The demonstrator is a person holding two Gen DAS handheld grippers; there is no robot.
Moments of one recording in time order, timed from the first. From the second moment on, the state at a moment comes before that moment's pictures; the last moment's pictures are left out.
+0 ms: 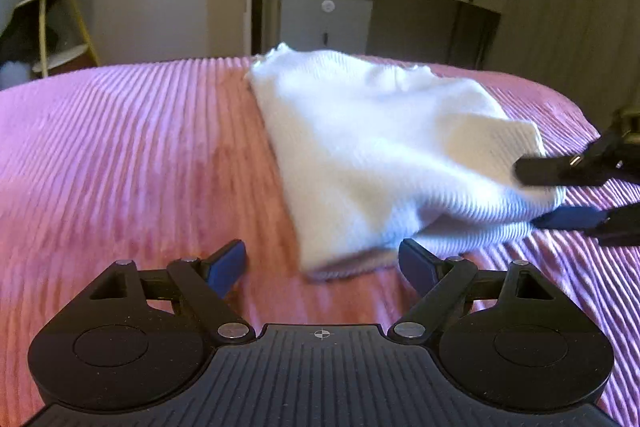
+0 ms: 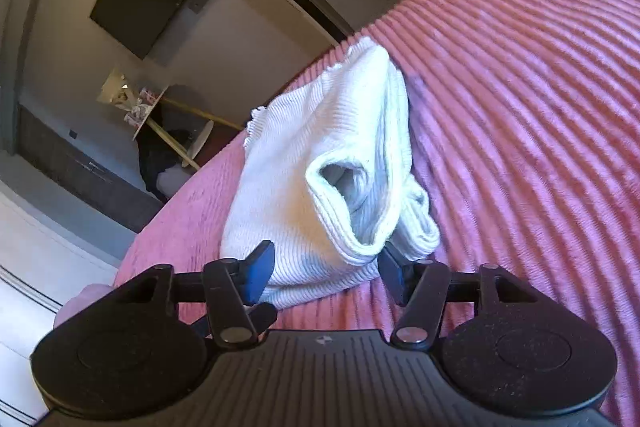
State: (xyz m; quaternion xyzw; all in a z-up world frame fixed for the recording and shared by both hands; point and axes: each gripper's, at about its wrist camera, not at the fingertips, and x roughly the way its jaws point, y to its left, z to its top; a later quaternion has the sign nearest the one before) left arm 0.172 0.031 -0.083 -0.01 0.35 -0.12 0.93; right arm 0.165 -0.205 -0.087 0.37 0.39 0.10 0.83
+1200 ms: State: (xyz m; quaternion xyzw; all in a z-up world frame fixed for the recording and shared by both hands) left arm 0.197 0.042 -0.075 -0.10 0.39 -0.11 0.91; right arm 0.140 -0.167 -0.008 0.17 0.26 0.05 0.95
